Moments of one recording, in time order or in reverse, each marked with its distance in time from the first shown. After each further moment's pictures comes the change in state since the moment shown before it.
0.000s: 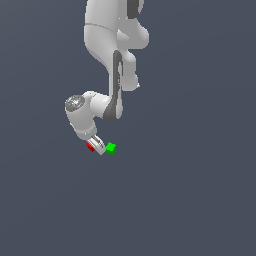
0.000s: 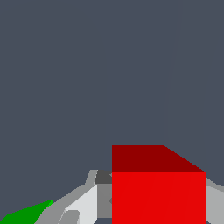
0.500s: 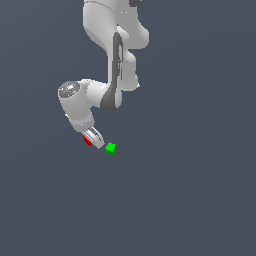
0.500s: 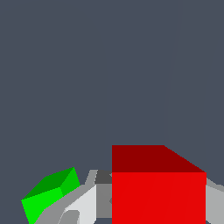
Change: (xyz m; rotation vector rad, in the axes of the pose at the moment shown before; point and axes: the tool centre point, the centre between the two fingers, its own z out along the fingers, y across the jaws) arm 0.000 0.001 -0.055 0.001 0.001 0.001
